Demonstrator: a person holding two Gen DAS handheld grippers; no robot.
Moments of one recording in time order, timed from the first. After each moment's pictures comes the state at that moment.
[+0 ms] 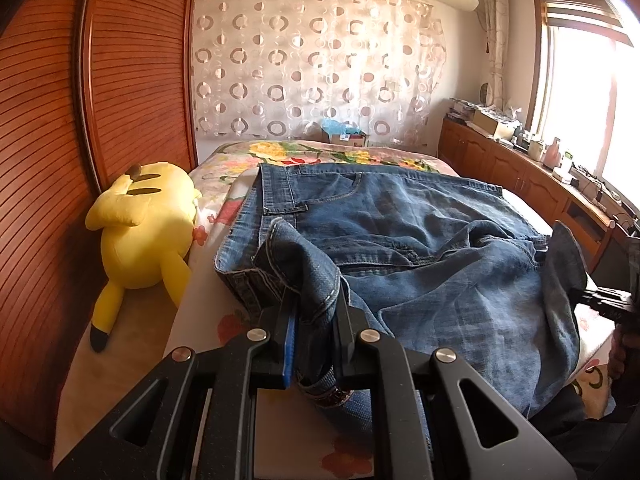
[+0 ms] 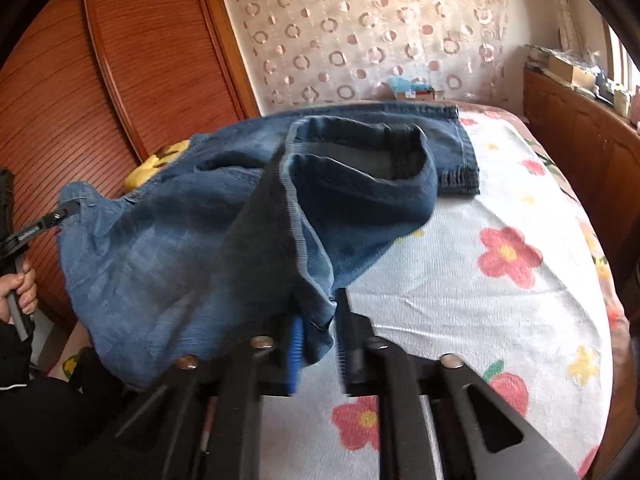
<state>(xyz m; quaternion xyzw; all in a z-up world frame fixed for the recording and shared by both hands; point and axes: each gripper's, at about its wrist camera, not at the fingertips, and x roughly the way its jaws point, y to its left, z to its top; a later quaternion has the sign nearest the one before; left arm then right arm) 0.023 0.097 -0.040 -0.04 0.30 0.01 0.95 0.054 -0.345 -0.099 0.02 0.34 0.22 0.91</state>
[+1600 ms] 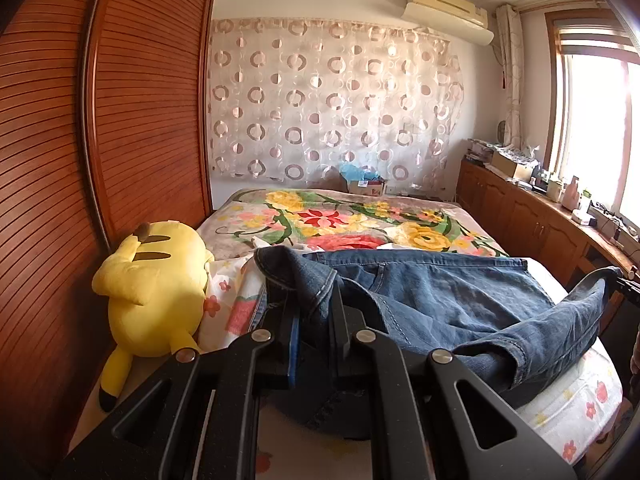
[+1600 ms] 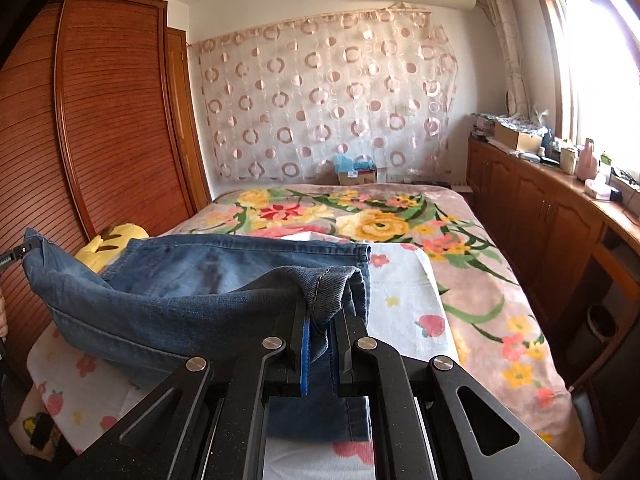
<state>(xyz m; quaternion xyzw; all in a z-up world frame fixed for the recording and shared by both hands) 0.107 0.114 0.016 -0.04 0.23 0.05 0.97 0.082 -0.365 -0.067 0.00 0.22 0.12 0.97</state>
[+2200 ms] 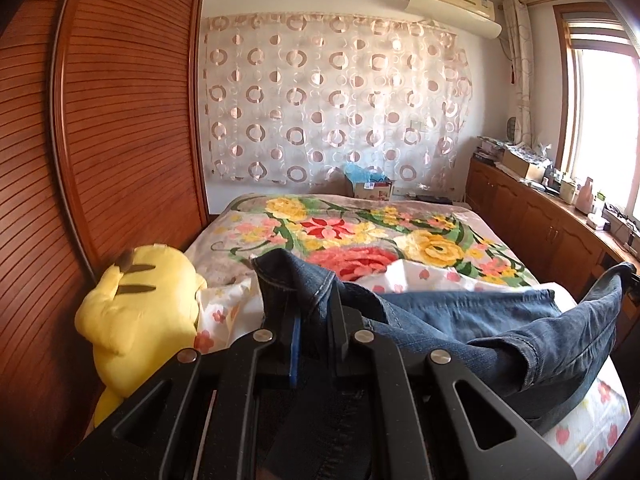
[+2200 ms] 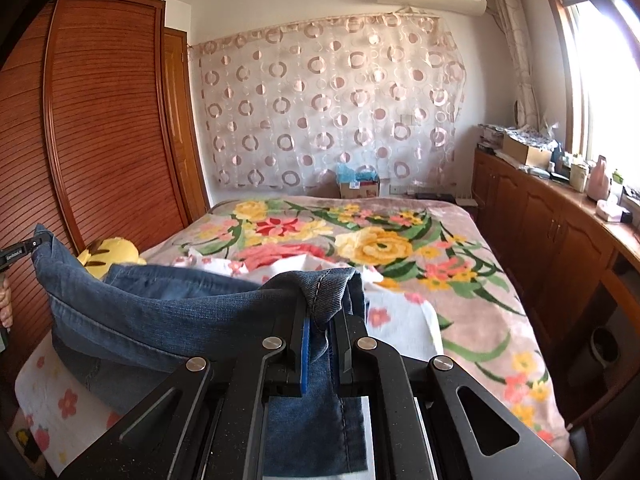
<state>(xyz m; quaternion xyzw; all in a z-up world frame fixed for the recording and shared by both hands) 0.211 0.119 0.035 -0.03 0.23 0.05 0.97 0.150 -0.366 -0.025 -0.01 0.21 0.12 0.97</state>
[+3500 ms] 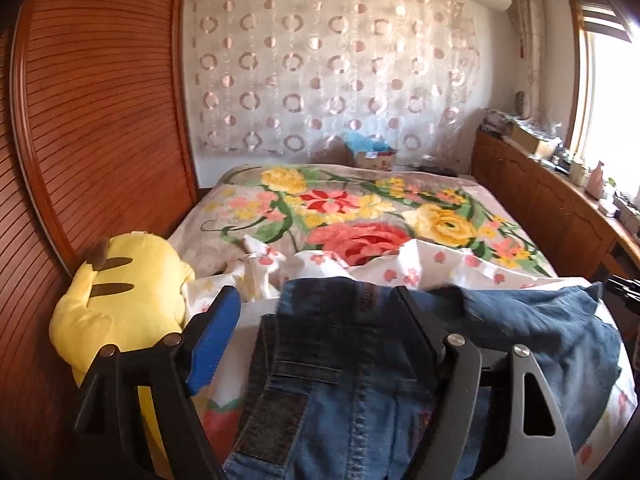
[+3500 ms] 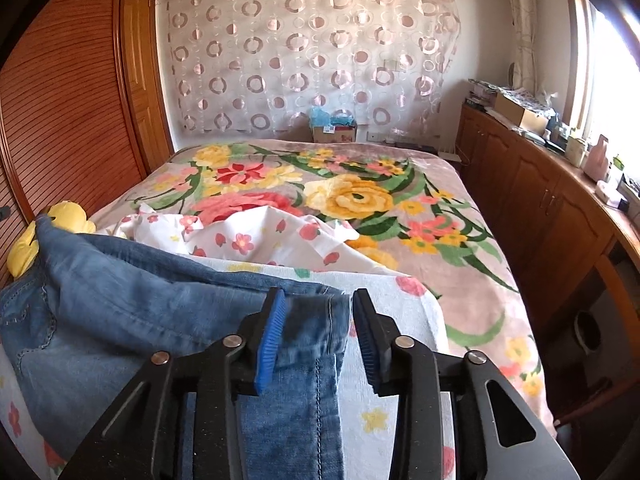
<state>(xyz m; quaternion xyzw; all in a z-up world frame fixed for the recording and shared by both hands) 0.294 0.133 0.005 -0.03 0.30 0.04 0.95 0.262 -0.350 -0.065 -0.04 0.31 0.08 0.95</state>
